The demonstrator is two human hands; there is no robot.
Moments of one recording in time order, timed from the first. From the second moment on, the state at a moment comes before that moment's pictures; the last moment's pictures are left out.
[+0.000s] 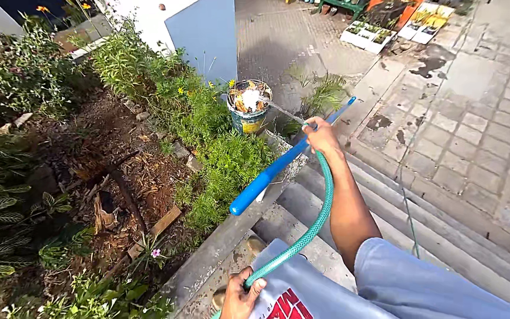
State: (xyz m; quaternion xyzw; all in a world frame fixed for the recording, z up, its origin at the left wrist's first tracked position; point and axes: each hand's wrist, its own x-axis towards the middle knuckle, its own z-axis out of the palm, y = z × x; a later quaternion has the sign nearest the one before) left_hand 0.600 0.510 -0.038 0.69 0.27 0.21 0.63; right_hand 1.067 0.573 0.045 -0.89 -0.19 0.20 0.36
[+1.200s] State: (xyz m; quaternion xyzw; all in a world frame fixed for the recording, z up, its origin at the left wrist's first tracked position) left_hand 0.648 0.539 -0.049 0.69 0.34 0.16 0.62; right_hand 1.109 0.602 0.030 -0.88 -0.22 0.22 0.35
